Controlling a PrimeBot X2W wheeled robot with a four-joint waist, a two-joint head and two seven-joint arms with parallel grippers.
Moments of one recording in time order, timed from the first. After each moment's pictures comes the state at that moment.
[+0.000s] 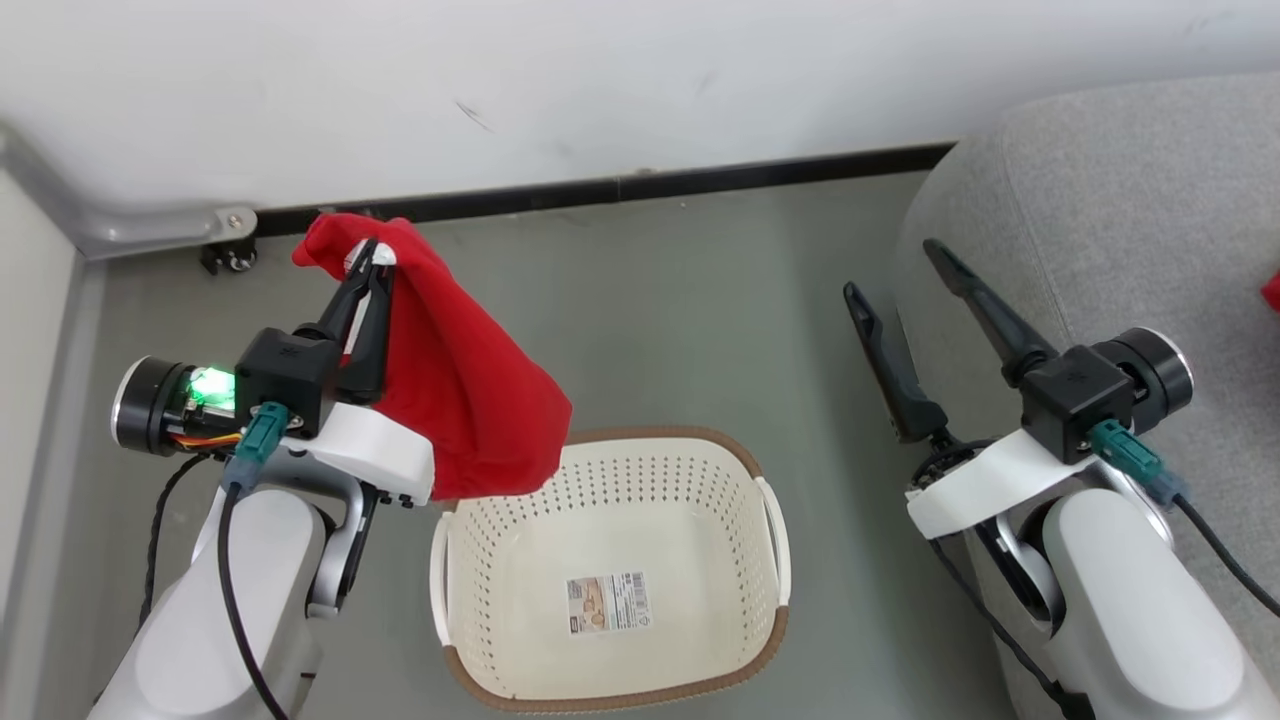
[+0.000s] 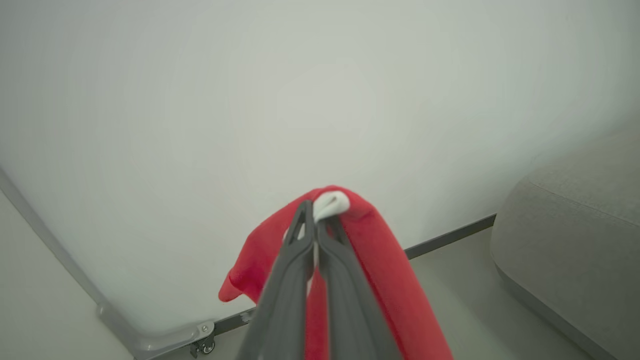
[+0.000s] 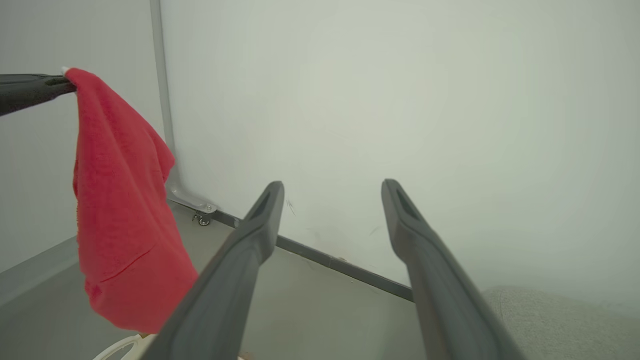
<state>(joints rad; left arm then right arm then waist) -0.55 0.29 -0.43 0.41 -0.25 0.18 -0.25 -0.40 -0.16 0.24 0.31 0.05 0.13 -0.18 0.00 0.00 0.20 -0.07</state>
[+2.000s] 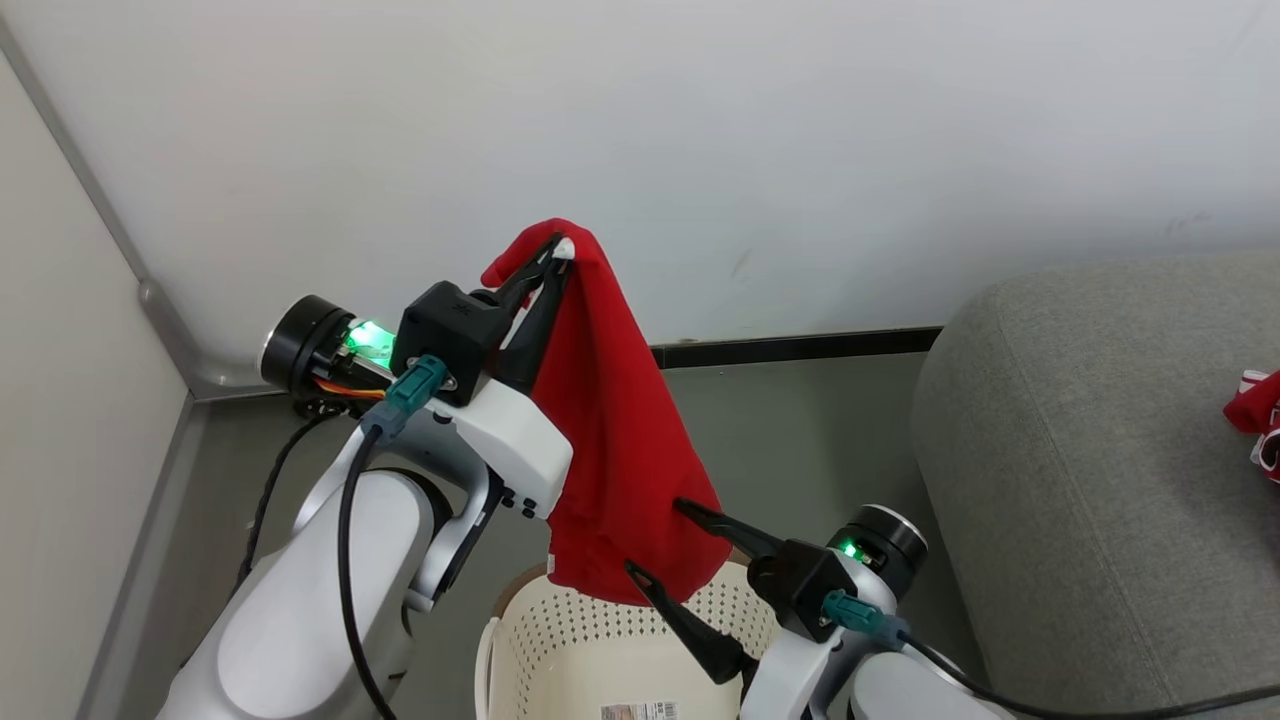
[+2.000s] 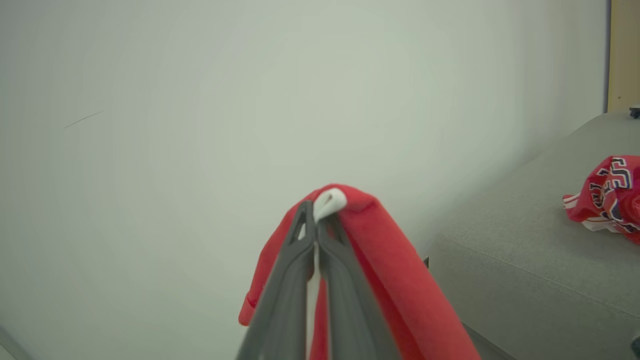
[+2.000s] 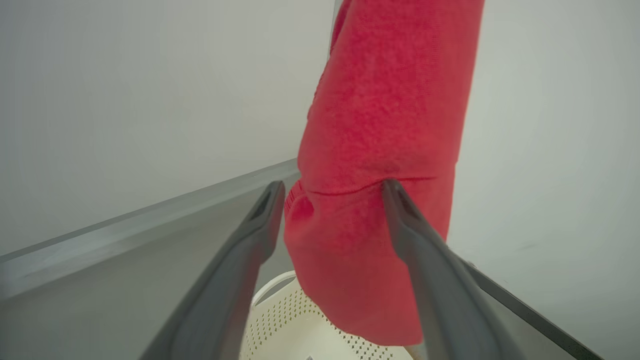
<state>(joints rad) -0.60 0.24 -0.56 0.22 -0.27 0.10 0.02 -0.37 -0.10 0.74 0.52 0.19 0.13 -0.17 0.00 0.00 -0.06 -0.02</state>
